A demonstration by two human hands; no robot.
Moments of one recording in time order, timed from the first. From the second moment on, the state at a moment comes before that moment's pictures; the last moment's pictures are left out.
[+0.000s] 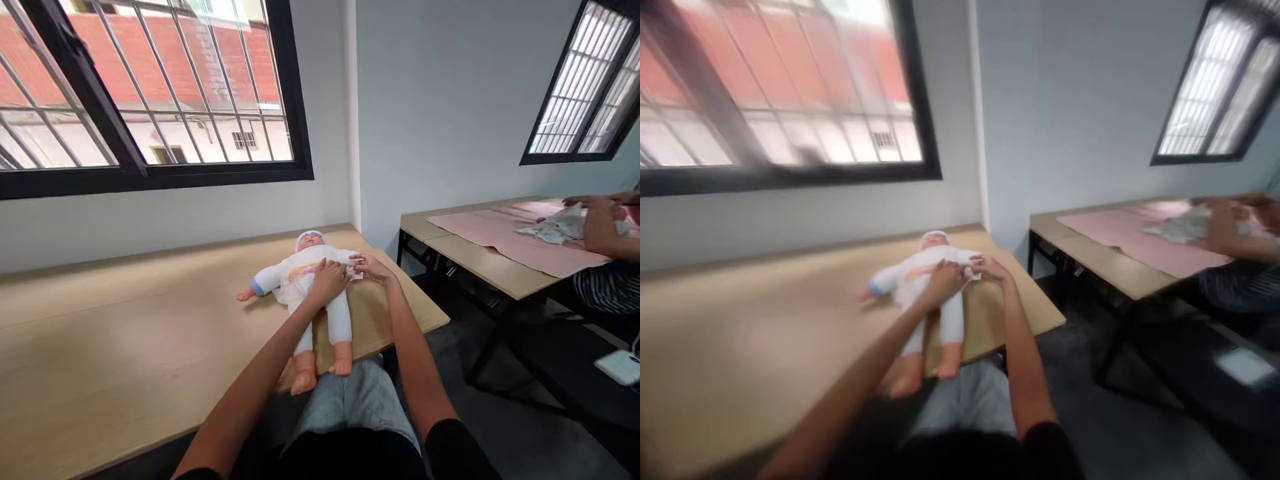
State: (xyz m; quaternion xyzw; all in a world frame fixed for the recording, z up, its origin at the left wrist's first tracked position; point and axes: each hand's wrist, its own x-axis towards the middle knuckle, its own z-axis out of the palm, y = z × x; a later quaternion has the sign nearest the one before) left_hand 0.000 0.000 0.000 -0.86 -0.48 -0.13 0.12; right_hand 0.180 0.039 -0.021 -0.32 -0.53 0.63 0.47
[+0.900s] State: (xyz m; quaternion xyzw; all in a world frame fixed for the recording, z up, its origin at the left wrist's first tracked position) left_hand 0.005 0.005 0.042 -0.85 -0.49 -0.19 -0.02; right_hand 0.178 0.046 -0.027 -0.31 -0.53 0.61 0.50
